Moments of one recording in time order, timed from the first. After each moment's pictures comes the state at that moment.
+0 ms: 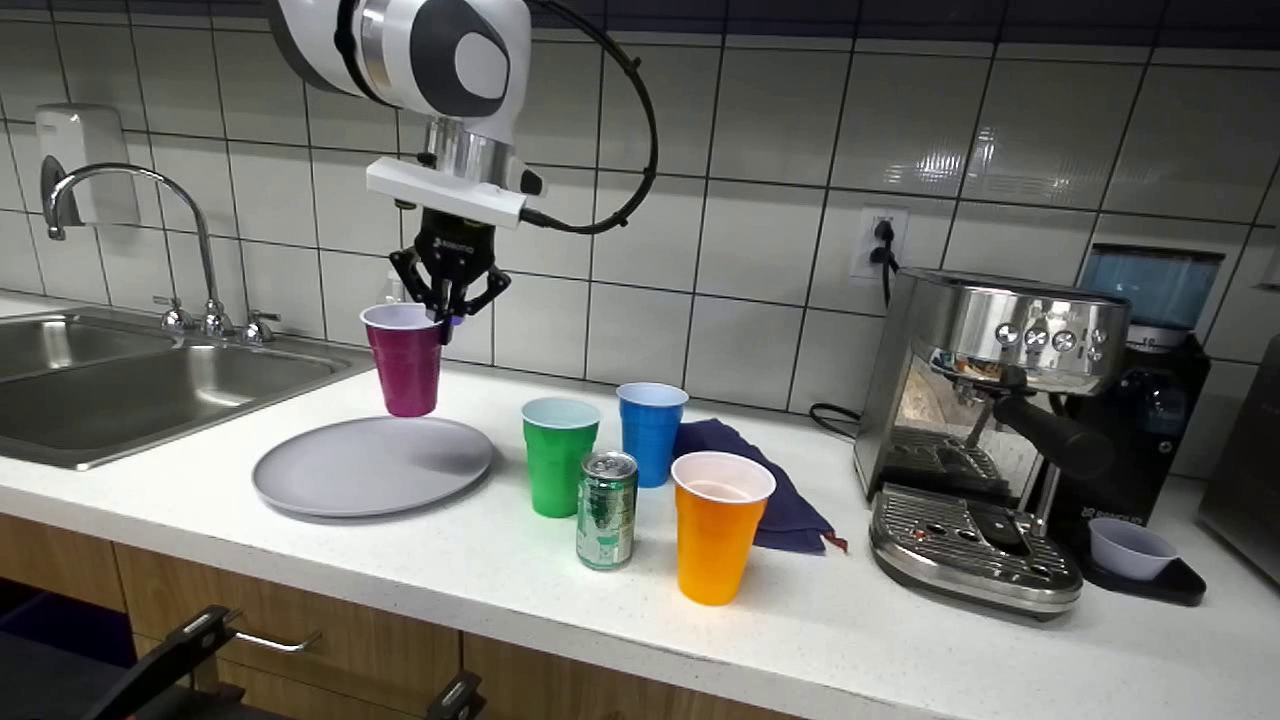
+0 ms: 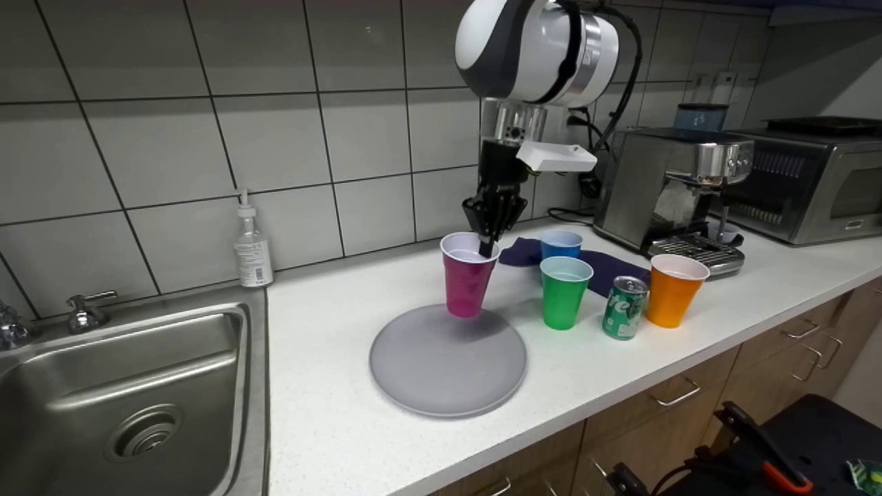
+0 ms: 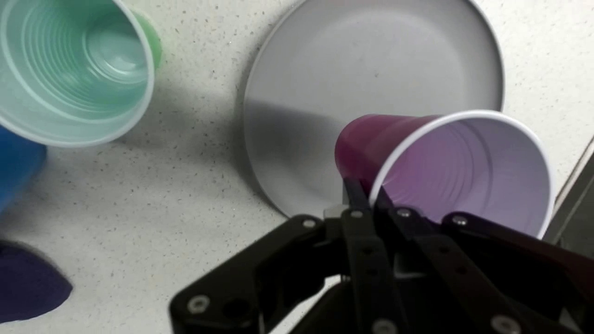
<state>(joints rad) 0.02 0.07 0.07 -2.32 0.24 2.40 -0.43</state>
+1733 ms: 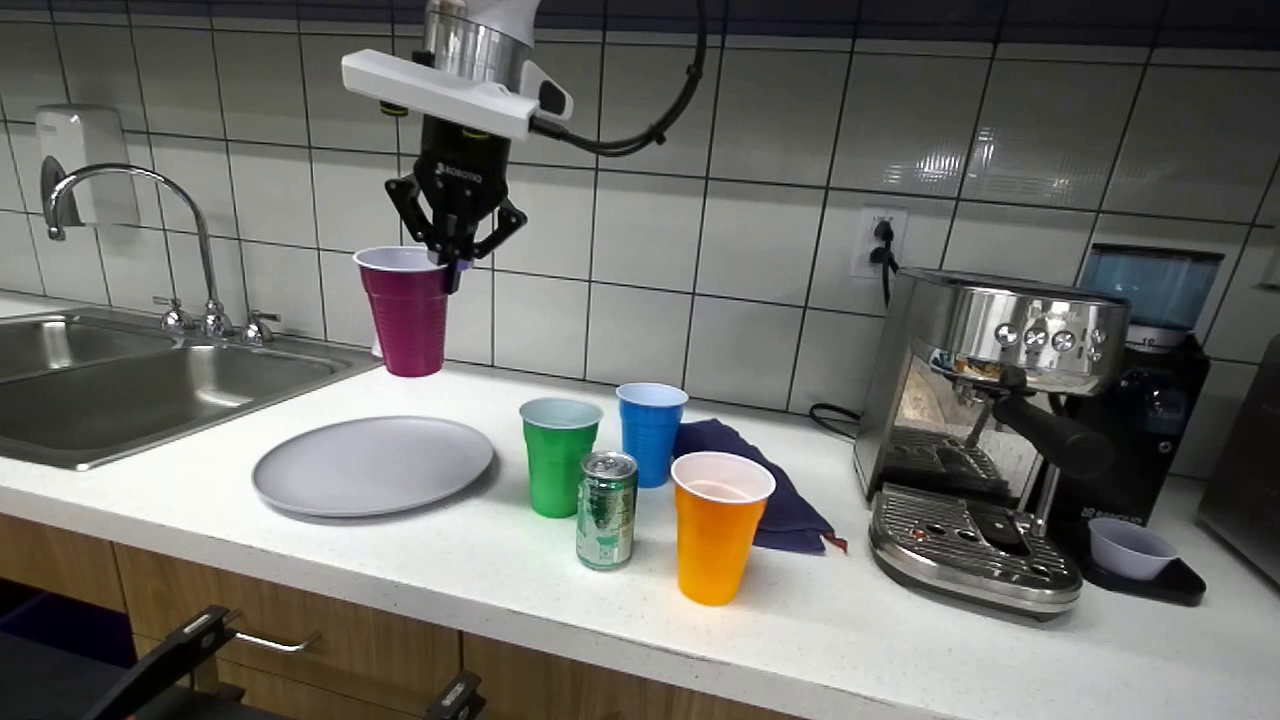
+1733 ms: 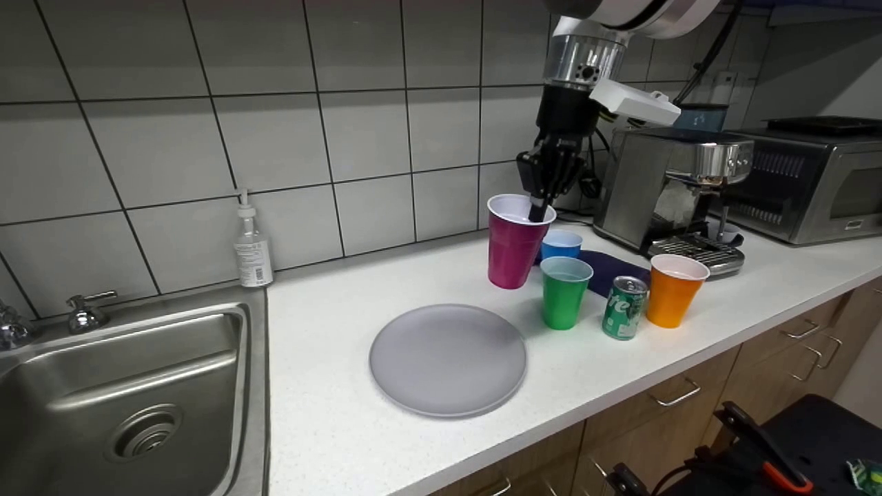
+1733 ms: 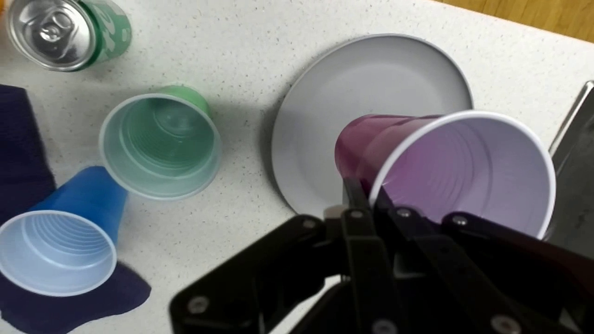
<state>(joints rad) 0.04 -0.26 -0.05 -2.50 0.22 2.28 -0.41</state>
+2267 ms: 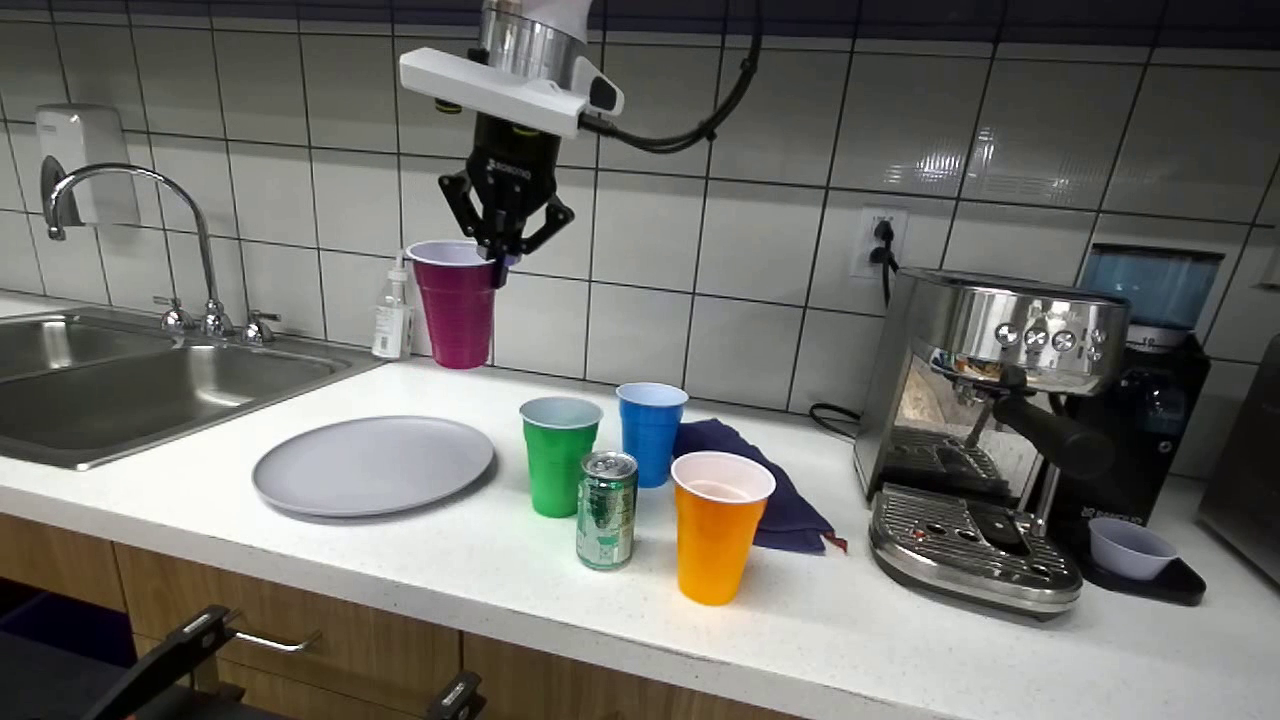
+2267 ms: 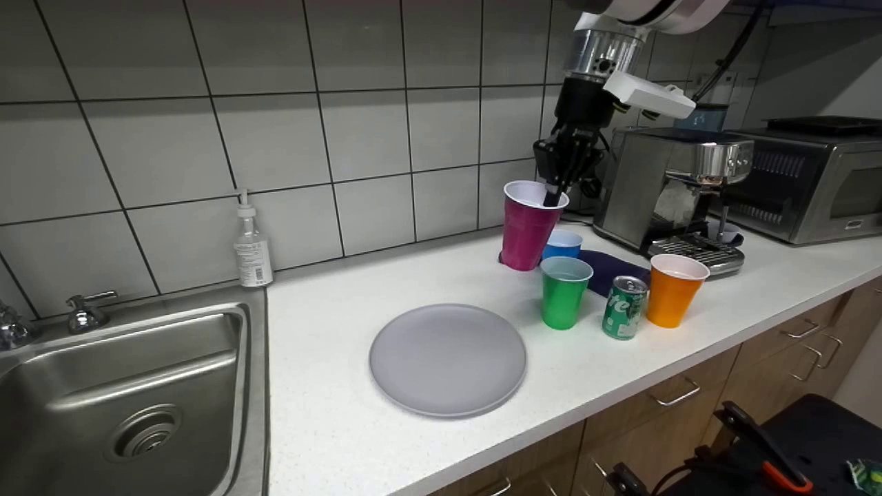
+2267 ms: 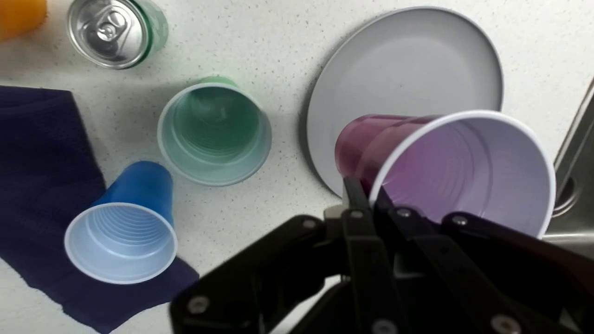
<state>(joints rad) 0.02 -0.22 -0.13 -2.45 0.22 2.28 -0.41</state>
